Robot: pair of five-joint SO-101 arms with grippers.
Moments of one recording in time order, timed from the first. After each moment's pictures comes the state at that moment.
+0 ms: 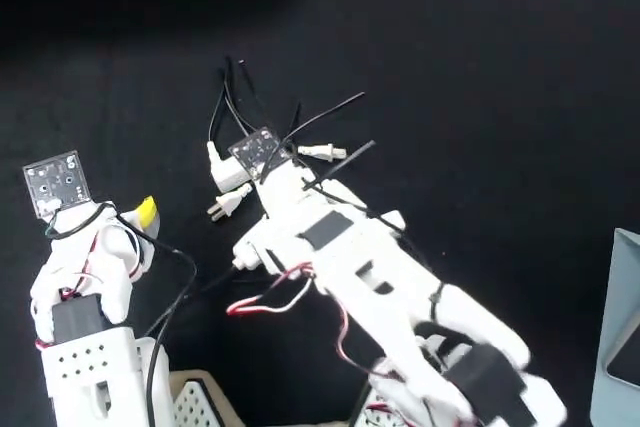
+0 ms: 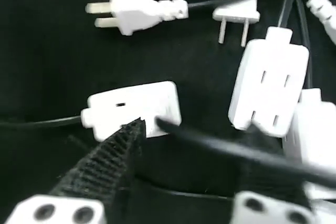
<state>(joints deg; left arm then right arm) -22.3 -79.3 77.1 53.1 2.2 -39.8 -22.0 53.2 41.9 -2.8</state>
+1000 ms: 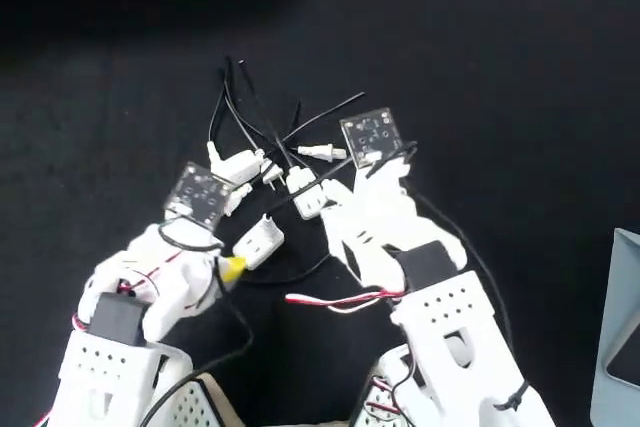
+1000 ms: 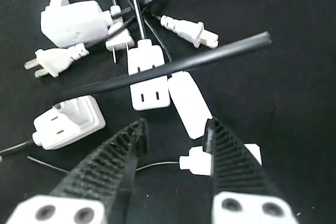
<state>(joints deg) 9.4 -78.9 72.4 68.0 -15.1 -20.9 -54.5 64.0 51.0 -3.3</state>
